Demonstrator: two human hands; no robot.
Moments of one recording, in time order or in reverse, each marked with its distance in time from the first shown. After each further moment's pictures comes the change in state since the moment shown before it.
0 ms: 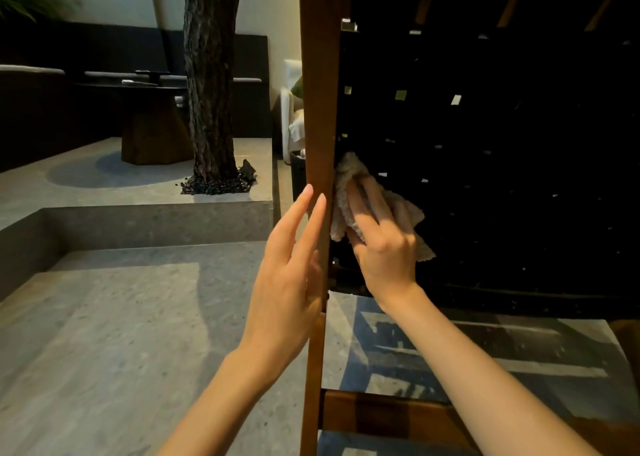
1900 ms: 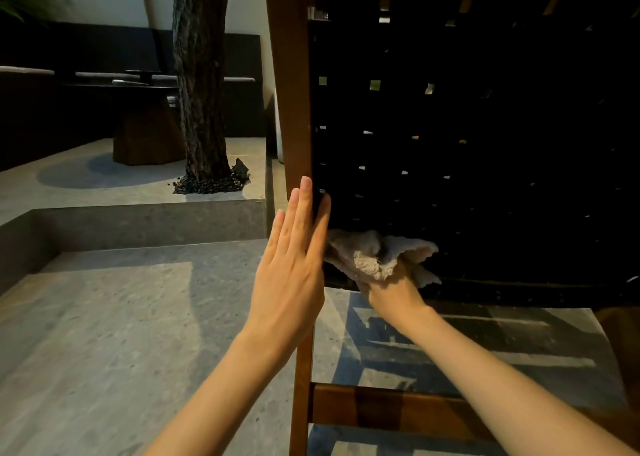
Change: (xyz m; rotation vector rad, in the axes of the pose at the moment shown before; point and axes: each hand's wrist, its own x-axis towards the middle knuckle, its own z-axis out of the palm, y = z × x) left_hand 0.003 0.006 0.024 0.415 -0.130 0.059; right_hand -0.062 0.035 0.001 -0.024 -1.109 0.070
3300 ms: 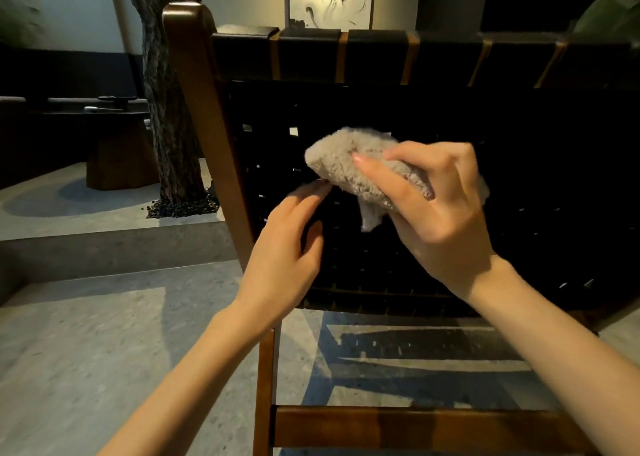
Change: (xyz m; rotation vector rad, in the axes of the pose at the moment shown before) left_hand 0.068 0.062 -0.041 -0.630 0.029 -0.050; right_hand -0.063 0.078 -0.172 -0.209 1.248 -0.466
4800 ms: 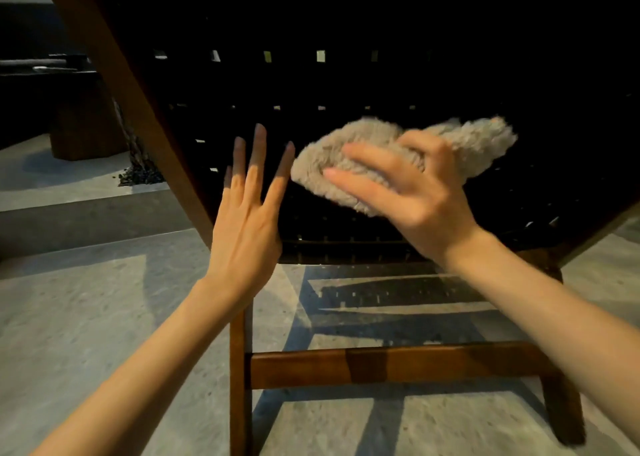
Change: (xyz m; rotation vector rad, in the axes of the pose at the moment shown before) left_hand -0.023 -0.014 0.047 0.643 -0.034 0.106; right_hand -0.076 0.014 -0.009 -0.042 -0.030 -0.071
